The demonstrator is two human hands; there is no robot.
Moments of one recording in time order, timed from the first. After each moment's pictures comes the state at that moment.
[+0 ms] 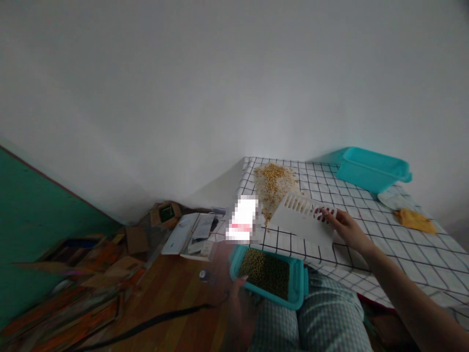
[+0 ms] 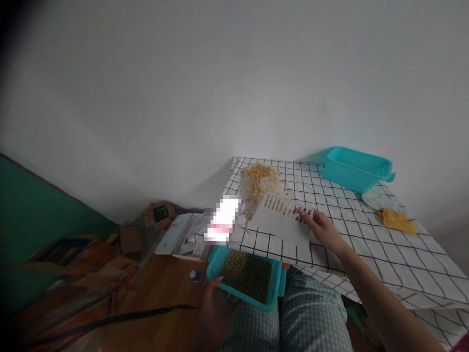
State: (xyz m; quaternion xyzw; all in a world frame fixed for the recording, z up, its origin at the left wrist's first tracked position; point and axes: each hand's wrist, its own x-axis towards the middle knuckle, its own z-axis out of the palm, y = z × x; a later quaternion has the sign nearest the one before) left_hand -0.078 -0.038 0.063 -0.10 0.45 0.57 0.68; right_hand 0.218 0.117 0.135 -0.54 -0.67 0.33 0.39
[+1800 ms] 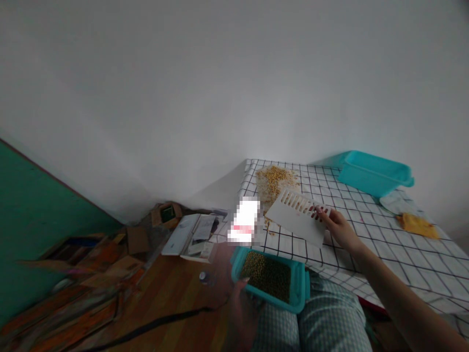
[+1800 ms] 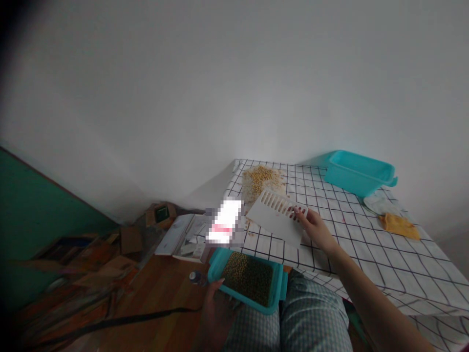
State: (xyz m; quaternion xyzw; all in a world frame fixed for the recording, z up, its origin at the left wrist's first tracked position) left_hand -0.078 -0.038 0.058 -0.11 0.47 0.56 0.67; right_hand 0.193 0.129 0.130 -0.54 -0.62 0.38 0.43
